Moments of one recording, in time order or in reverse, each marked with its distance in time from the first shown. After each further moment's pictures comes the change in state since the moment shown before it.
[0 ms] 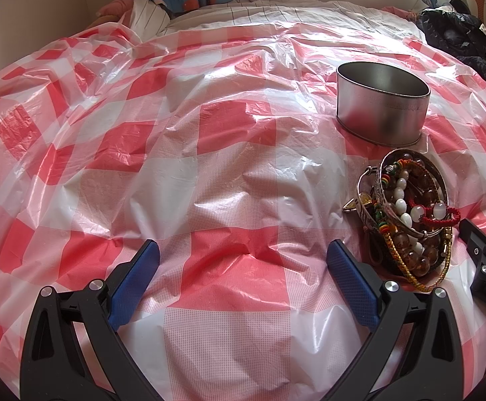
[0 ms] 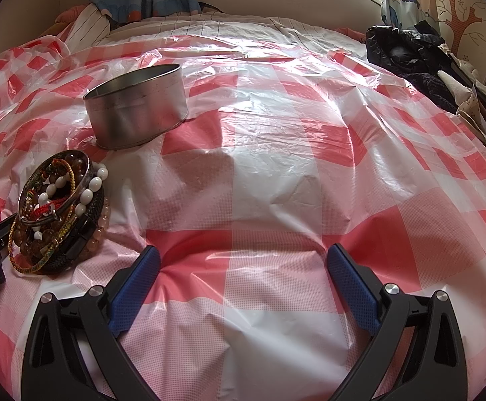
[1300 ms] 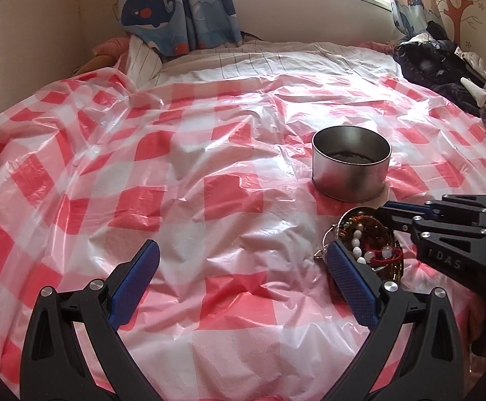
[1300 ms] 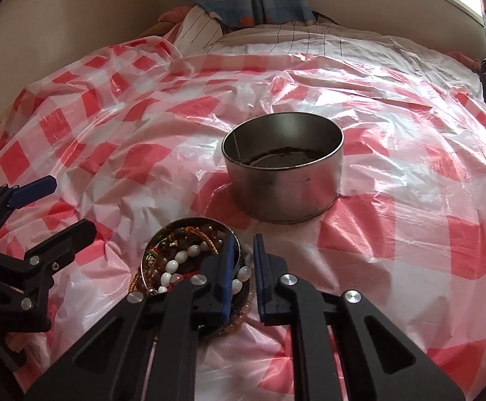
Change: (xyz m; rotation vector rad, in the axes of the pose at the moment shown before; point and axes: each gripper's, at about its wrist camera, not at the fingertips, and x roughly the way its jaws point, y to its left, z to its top) left arm -0.054 0.010 0.020 0.032 -0.176 -0.065; right arm 0.003 0.048 0.060 -0.185 -0.016 0.492
